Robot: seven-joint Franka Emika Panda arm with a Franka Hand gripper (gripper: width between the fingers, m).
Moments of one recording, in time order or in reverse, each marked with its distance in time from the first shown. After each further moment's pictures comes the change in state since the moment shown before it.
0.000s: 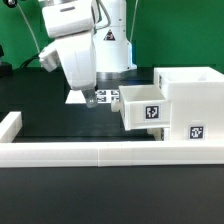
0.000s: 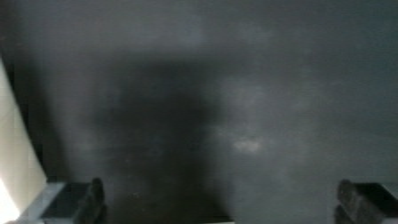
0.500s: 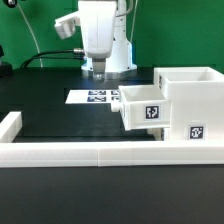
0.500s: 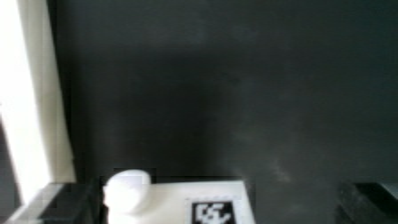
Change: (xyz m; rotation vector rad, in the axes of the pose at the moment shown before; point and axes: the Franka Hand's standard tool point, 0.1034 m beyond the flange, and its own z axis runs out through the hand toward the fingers) arm 0.014 -0.002 -0.029 -0.039 -0.172 -0.058
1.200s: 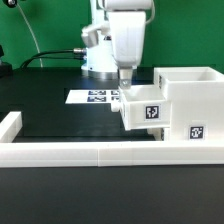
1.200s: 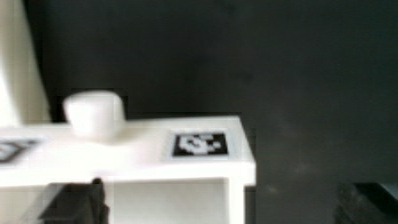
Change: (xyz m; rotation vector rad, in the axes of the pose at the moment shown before) arm 0.039 -0.003 -0.003 -0.042 -0.040 0.045
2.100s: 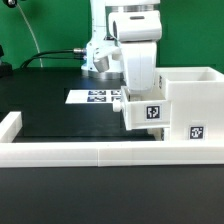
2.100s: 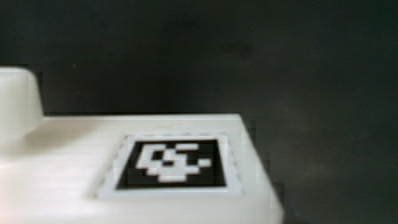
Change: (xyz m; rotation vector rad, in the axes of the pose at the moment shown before) arm 0.027 -0.008 0.047 0.030 0.037 -0.017
